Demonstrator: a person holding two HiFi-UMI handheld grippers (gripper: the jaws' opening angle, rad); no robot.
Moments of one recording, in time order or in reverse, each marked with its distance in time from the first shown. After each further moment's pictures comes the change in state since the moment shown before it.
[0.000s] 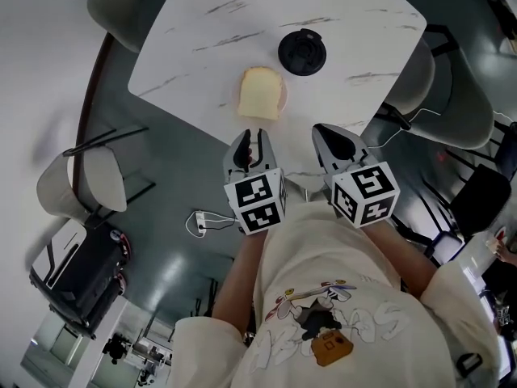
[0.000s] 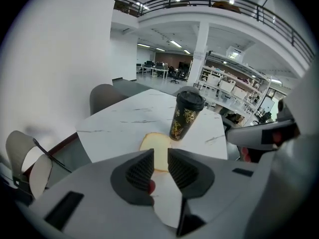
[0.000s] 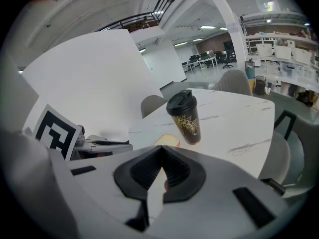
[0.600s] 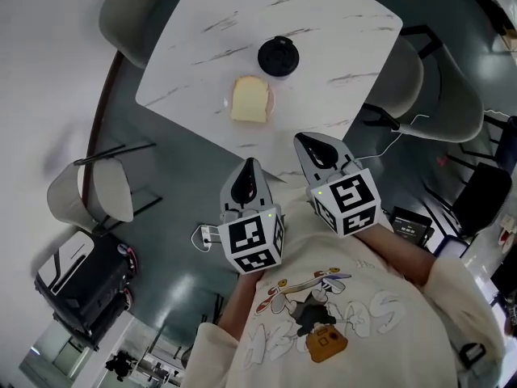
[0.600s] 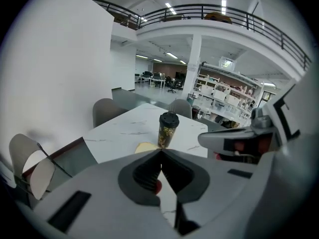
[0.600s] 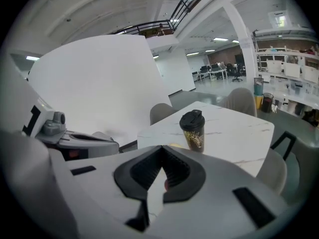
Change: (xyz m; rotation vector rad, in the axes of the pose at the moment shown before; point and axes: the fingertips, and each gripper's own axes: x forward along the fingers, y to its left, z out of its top) left arm -0.107 -0.047 0.018 0.011 -0.114 -0.024; right arm -0.055 0.036 0.018 -0.143 -0.080 0.043
